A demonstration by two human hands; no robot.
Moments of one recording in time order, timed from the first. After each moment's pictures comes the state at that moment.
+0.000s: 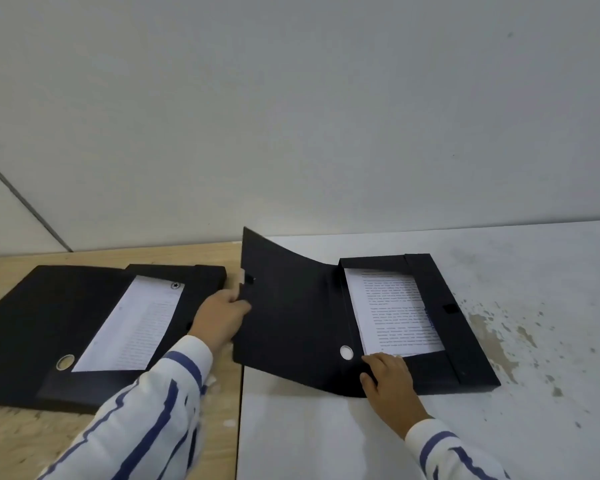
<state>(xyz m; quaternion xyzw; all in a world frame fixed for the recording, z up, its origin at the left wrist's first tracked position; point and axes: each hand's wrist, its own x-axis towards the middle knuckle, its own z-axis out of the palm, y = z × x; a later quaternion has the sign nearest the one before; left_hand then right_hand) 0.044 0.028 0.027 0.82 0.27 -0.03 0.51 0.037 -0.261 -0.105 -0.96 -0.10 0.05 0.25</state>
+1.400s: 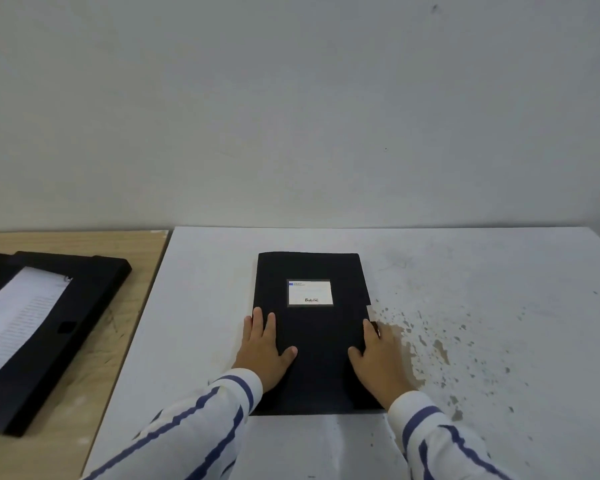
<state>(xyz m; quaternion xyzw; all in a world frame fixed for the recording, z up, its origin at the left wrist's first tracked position) 0.109 -0.212 -0.080 0.93 0.16 -0.16 0.28 0.139 -0.411 -0.076 -0.97 0.03 0.13 0.21</state>
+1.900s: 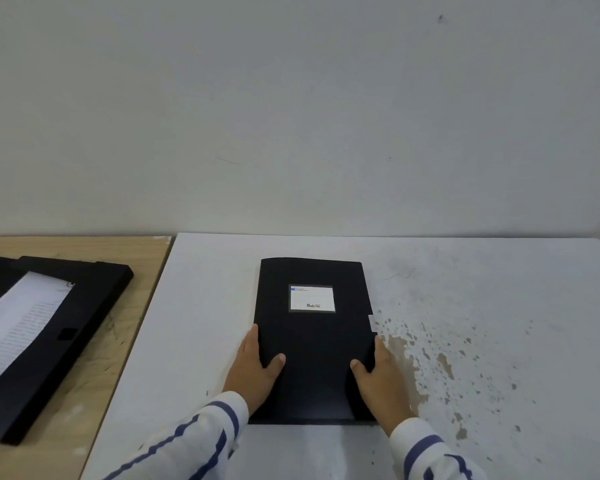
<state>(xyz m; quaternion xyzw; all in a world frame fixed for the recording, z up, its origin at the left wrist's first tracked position) 0.092 -0.203 -0.085 0.86 0.22 -0.08 0.45 0.128 -0.412 -0.082 -0.92 0.08 0.11 0.37</state>
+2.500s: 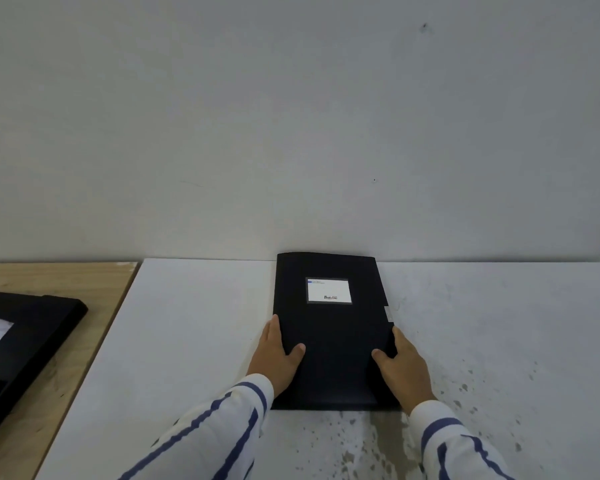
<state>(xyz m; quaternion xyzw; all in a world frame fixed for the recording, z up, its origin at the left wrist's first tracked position) 0.214 -0.258 -0.081 0.87 0.20 -0.10 0.45 0.245 -0.468 -0.074 -0.92 0.09 0.09 0.37</state>
